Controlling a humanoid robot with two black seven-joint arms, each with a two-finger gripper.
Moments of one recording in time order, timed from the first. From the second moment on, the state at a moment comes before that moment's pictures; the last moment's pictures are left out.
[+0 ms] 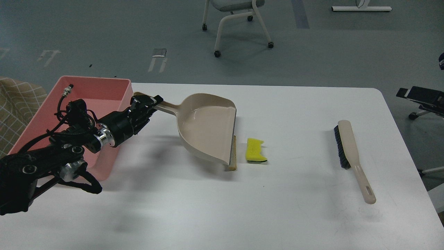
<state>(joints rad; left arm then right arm) -0.62 0.70 -0.38 -1.19 0.61 -0.03 -0.36 0.53 -1.09 0.89 1.34 -1.23 0.49 0.05</state>
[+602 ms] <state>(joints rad) -0.56 0.77 -0.38 -1.24 0.61 -0.01 -0.36 0.40 -1.09 0.88 1.41 -1.24 0.49 0.03</state>
